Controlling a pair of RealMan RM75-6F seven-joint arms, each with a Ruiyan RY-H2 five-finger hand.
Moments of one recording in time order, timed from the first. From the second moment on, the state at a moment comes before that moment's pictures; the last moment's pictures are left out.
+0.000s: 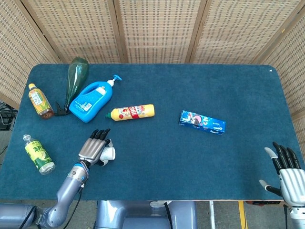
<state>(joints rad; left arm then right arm) -0.73 -1.49 -0.04 -1.83 0.78 1.16 0.64 0.00 -1.12 0.02 -1.55 -1.61 1.60 0.06</state>
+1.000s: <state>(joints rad) -0.55 -1.73 -0.06 -1.24 1.39 1.13 -0.45 0.00 -1.14 0.01 -1.54 -1.62 1.58 0.04</state>
